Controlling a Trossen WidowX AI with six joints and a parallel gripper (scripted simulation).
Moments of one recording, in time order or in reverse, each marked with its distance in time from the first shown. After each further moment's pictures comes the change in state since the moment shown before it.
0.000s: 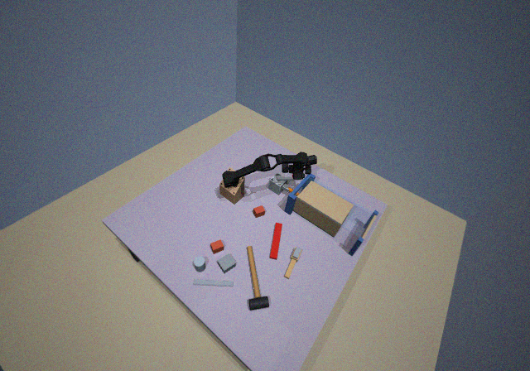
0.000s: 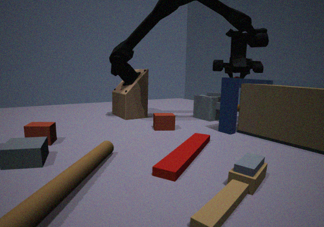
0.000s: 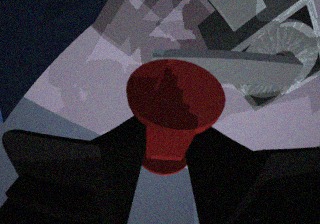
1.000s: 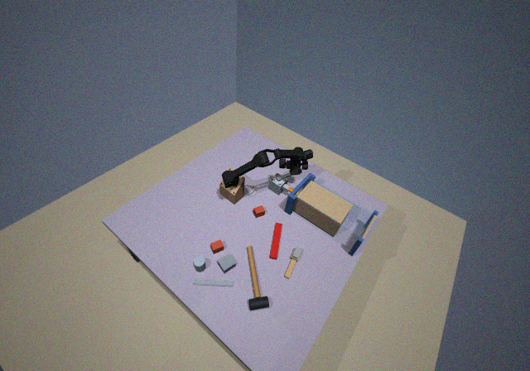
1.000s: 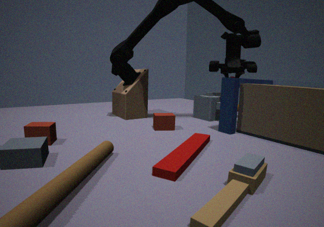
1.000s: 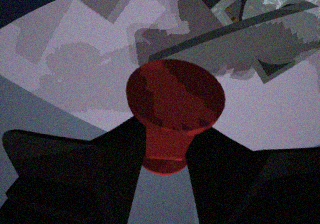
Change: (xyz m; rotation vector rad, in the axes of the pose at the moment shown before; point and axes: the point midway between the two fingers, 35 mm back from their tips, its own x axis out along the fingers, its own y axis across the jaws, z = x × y) arm 0.016 -0.016 -0.038 -0.005 0.008 0.013
